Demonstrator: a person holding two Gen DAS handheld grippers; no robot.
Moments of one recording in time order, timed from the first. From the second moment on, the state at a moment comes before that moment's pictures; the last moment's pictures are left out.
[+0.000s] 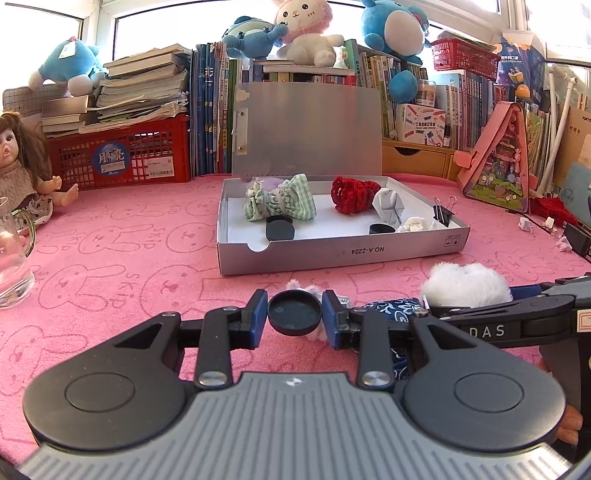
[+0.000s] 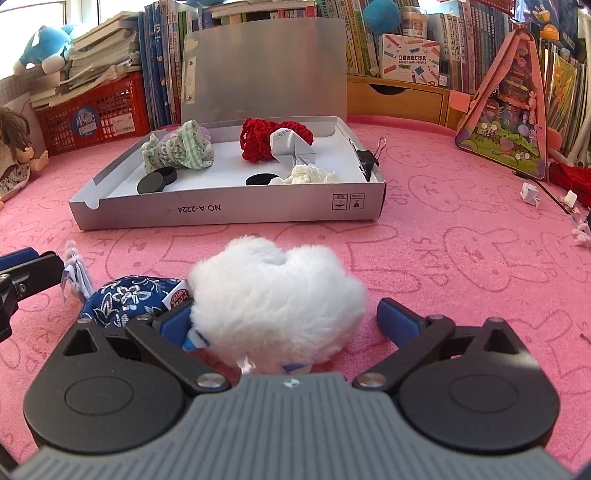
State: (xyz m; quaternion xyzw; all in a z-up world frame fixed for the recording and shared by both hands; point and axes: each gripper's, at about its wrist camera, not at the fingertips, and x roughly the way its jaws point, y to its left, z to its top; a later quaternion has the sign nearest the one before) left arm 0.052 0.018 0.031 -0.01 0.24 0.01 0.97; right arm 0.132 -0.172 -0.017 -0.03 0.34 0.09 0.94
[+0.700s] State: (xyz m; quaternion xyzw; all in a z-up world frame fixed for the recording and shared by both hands) left arm 0.055 0.018 0.023 -0.02 0.25 0.02 0.97; right arm 0.135 -0.171 -0.018 -0.03 0.34 0.09 0.94
